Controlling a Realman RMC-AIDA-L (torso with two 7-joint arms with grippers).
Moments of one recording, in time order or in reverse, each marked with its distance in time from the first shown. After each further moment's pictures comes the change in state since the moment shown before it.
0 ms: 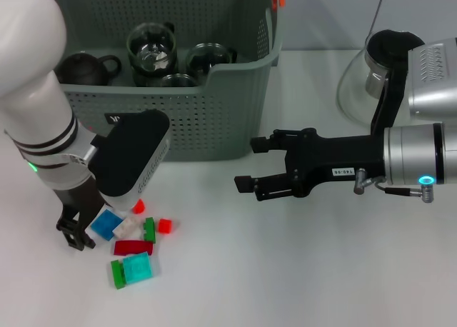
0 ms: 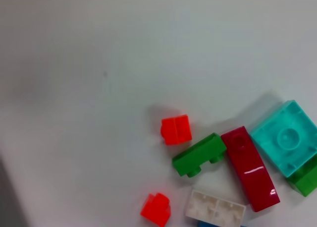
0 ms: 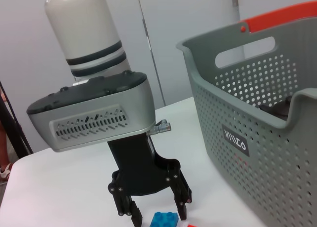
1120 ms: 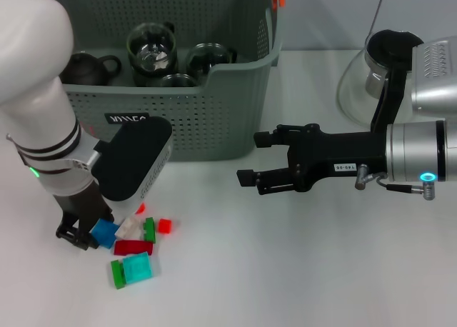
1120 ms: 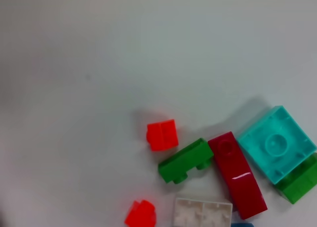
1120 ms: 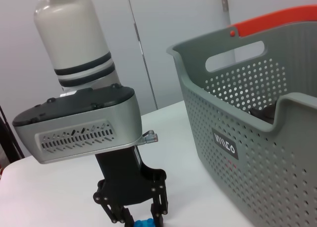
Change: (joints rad) left arm -0.011 -0.003 0.012 -0.029 -0.002 0.011 -0.016; right arm -0.001 0.000 0.016 0.000 0.000 0.011 -0.001
